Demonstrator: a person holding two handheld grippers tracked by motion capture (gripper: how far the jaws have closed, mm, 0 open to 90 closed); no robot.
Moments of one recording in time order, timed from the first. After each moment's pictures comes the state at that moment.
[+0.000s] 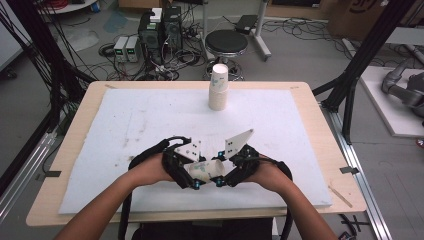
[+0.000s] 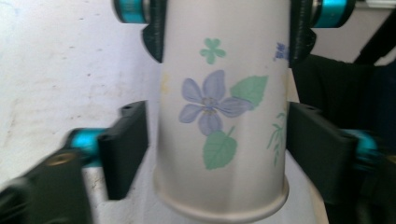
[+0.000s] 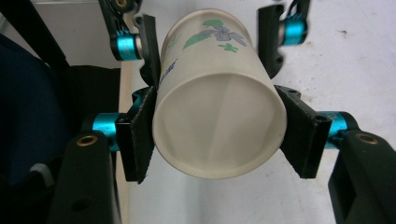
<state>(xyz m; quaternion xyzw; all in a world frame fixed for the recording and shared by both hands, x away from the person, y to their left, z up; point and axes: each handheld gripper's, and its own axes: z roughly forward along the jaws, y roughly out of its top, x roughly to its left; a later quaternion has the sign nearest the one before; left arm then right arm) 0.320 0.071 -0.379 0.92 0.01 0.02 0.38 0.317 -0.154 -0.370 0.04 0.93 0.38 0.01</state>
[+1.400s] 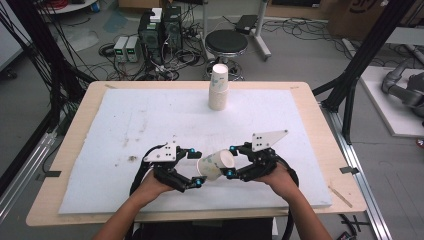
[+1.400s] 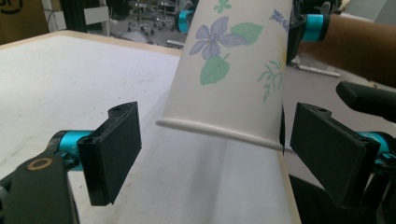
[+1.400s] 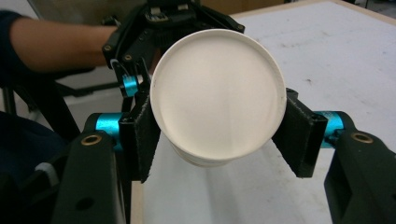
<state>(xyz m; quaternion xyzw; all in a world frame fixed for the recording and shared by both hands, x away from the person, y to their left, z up) 0.305 0.099 -0.426 0.76 0.12 0.01 0.64 0.314 -0.201 -0.378 0.11 0.83 0.55 -0.02</state>
